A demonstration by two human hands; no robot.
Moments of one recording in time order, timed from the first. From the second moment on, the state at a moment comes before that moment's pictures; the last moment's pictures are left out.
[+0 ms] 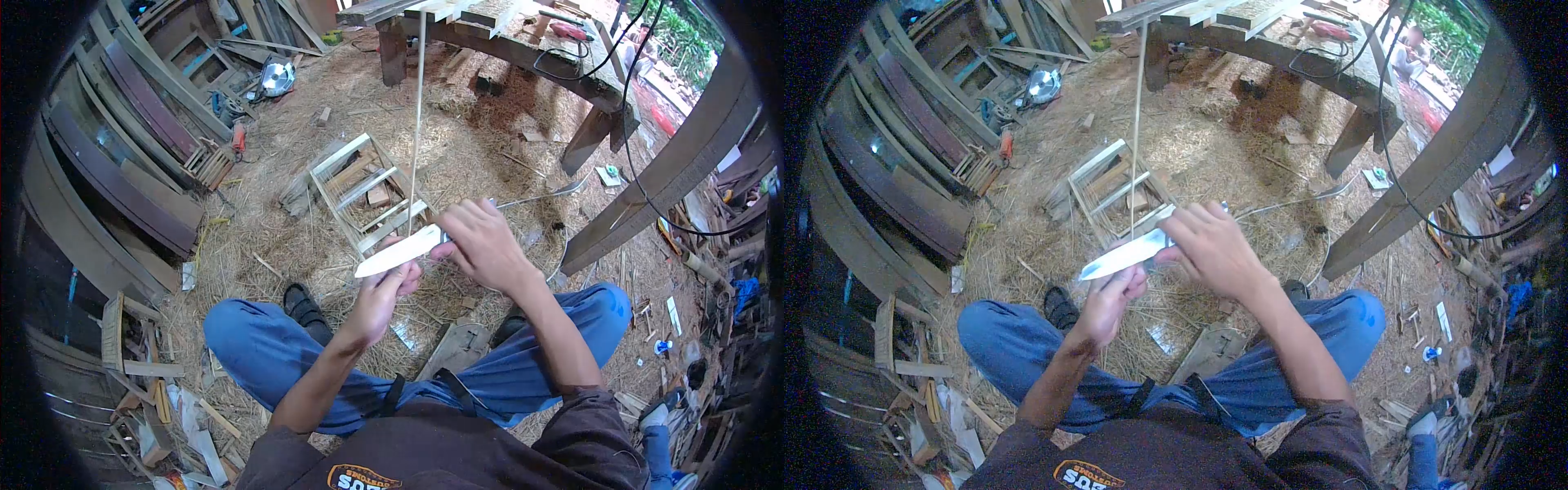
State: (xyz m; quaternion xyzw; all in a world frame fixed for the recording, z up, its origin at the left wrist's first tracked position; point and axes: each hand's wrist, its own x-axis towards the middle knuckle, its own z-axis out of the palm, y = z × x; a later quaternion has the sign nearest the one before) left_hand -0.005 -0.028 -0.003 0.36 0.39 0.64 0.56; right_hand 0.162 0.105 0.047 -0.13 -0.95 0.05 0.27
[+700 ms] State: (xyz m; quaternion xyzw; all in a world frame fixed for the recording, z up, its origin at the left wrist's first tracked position) left_hand 0.024 -0.029 0.013 0.34 0.39 0.60 0.61; right_hand 0.187 0.157 0.069 -0.31 -0.85 -0.06 0.42
